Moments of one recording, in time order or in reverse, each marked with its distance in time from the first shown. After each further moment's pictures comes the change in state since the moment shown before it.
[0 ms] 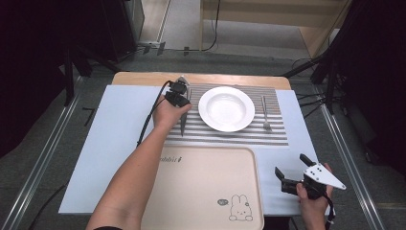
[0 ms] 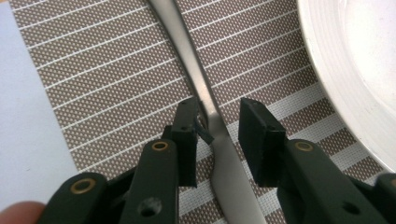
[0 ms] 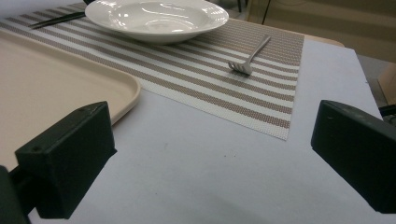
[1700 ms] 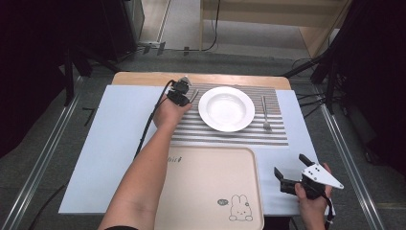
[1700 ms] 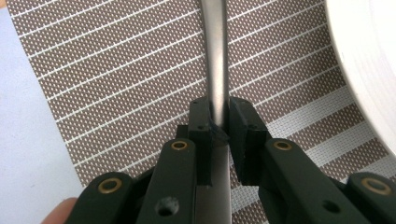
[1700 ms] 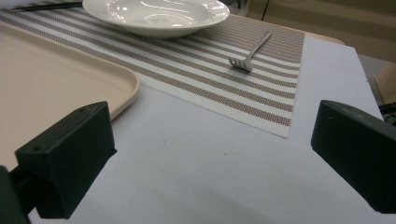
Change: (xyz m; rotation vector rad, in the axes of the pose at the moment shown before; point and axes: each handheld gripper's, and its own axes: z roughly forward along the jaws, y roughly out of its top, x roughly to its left) left arm -0.001 0.008 0.010 0.037 0.060 0.032; right arm 0.002 0.000 0.002 0.017 -0.006 -0.018
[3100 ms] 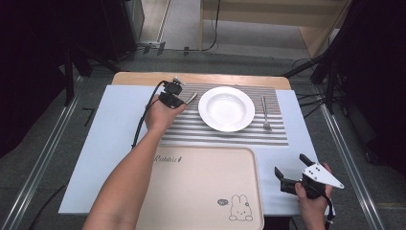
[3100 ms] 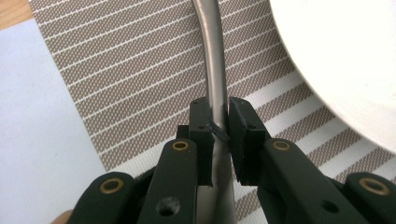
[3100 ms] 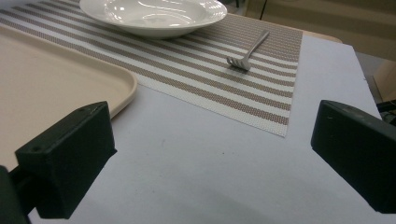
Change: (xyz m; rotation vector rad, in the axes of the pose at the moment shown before) left arm 0.010 -0.027 -0.035 -0.115 -0.086 0.026; right arm -0.001 0.000 0.000 0.004 -0.009 0.010
